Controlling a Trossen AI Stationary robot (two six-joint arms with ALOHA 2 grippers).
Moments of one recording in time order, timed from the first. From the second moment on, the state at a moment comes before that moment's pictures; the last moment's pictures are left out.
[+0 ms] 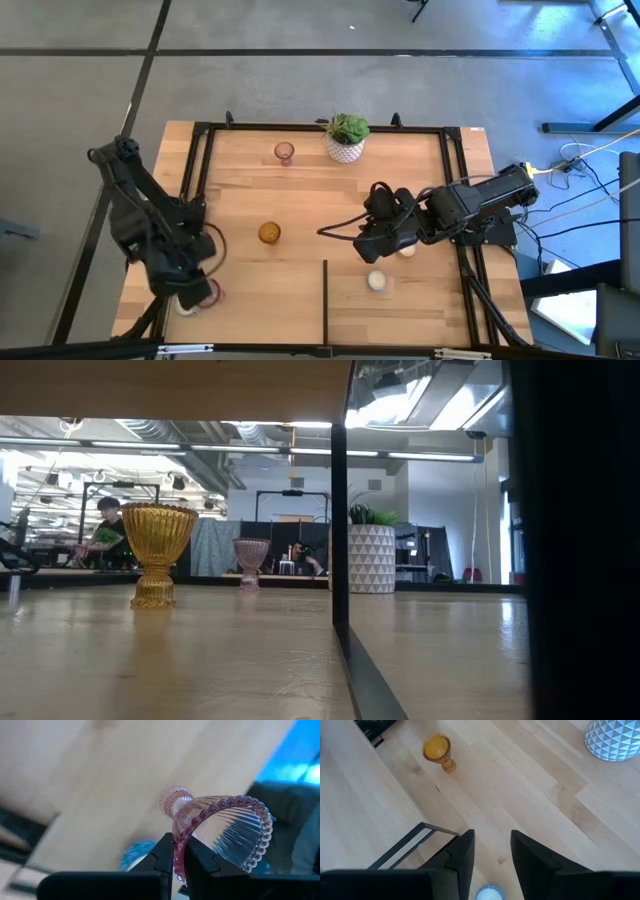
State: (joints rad) left arm -0.93 1.24 1.39 -1.25 -0.06 -1.61; right arm 0.45 1.68 1.91 -1.37 0.44 1.09
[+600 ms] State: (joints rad) left arm -1.11 1.60 1.84 -1.44 -0.03 -1.74; right arm 0.45 1.73 1.91 -1.33 0.42 1.08
